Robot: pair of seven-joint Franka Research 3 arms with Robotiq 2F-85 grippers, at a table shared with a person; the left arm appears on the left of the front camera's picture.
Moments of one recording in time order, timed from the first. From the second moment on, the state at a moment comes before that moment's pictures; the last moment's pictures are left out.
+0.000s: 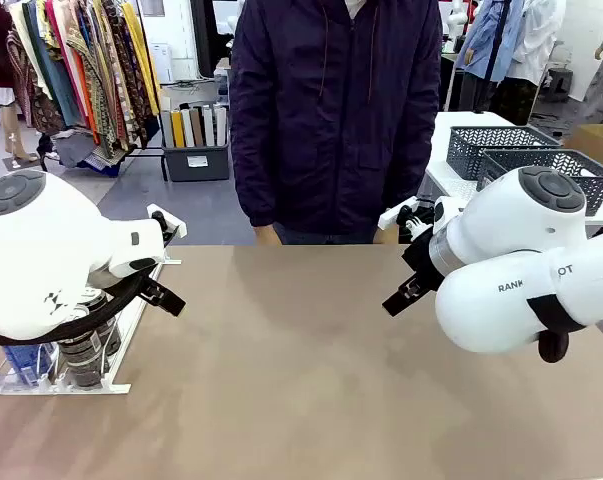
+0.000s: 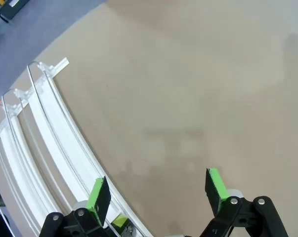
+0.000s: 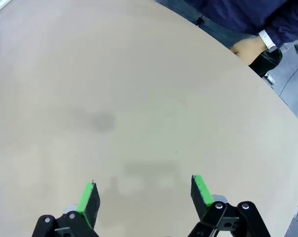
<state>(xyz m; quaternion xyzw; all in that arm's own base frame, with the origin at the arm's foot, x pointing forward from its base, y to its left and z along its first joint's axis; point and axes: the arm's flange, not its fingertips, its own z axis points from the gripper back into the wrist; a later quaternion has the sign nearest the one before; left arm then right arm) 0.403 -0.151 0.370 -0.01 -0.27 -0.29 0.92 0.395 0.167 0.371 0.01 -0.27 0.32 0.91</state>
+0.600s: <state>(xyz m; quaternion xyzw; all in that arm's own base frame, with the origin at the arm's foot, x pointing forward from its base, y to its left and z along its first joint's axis) 0.403 -0.151 0.370 -0.01 -0.27 -0.29 0.92 0.395 0.167 0.371 0.01 -0.27 0.32 0.91</state>
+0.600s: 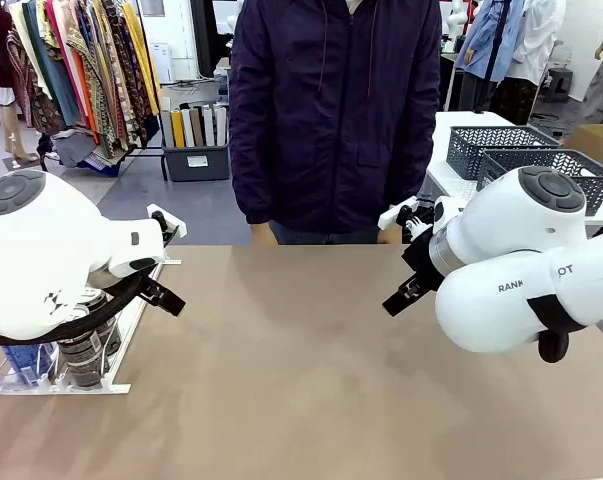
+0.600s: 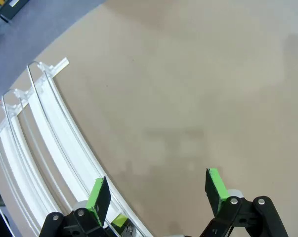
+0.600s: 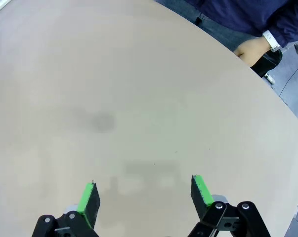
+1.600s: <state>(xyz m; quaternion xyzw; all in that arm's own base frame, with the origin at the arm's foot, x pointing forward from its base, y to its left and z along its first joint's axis) 0.403 -0.151 0.370 -0.01 -0.27 -0.29 0.92 0.395 0.167 0.371 0.01 -0.27 0.32 0.91</state>
